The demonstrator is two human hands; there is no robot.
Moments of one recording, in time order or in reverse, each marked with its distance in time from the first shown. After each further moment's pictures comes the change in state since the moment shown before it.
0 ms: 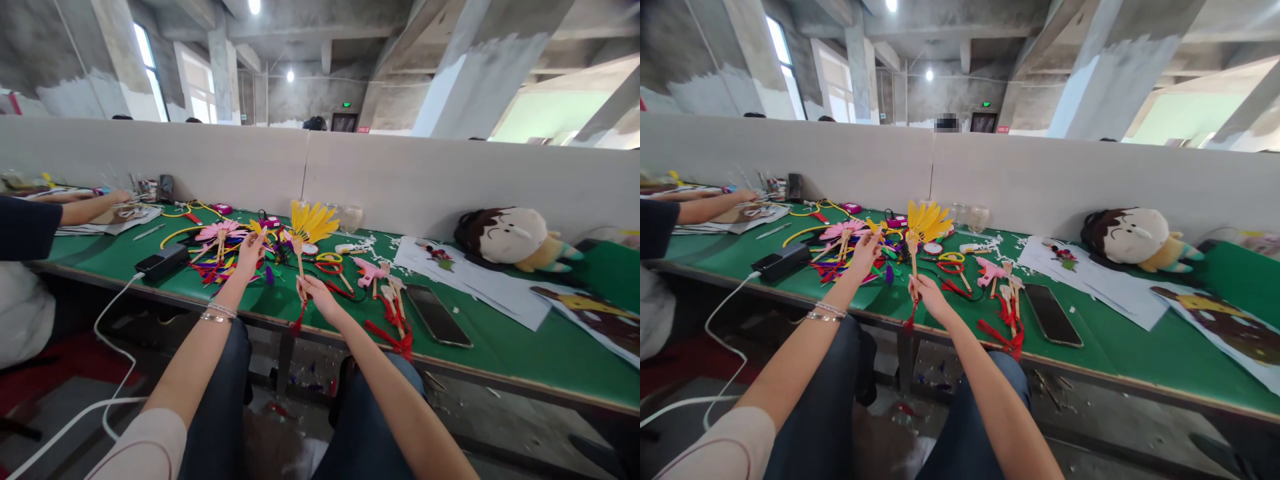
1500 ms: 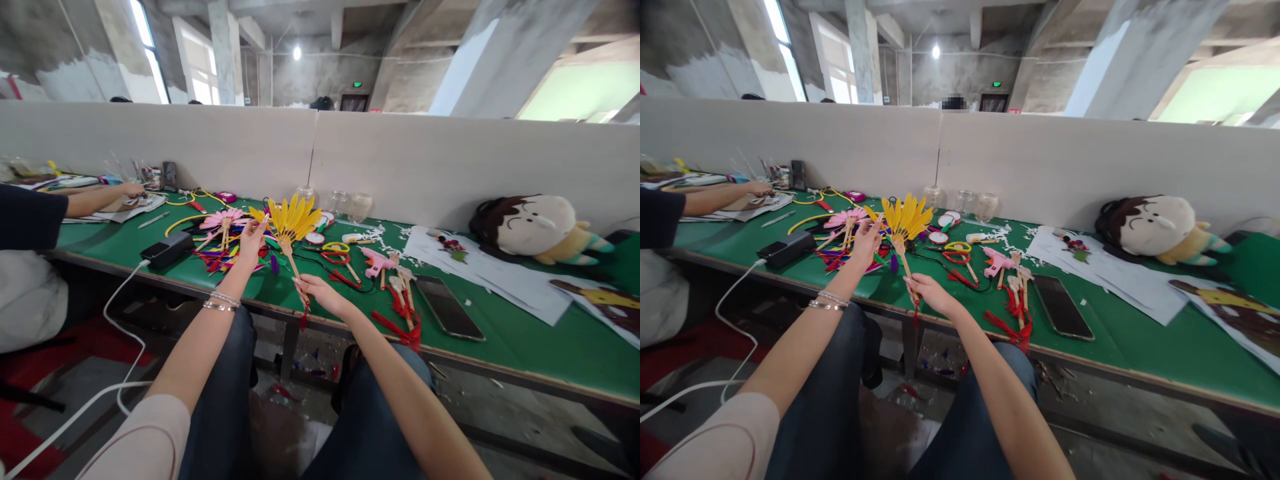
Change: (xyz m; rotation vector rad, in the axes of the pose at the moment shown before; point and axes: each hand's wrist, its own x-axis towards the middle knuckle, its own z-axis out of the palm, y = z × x) left_hand 0.000 -0.001 -0.006 0.012 0.019 0.097; right_hand -0.012 -0.008 0.005 -0.192 -0.275 0.025
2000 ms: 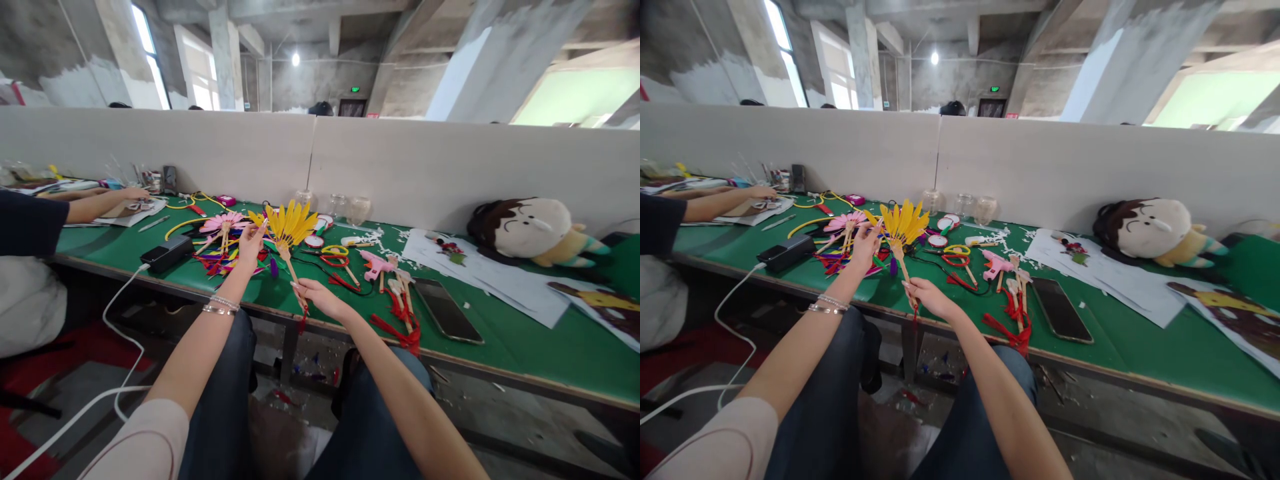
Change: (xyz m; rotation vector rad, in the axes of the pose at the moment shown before) left_hand 0.001 -0.002 0.000 0.039 0.052 0.030; right_hand 0.003 0.009 -0.002 -0.011 -0.018 -0.010
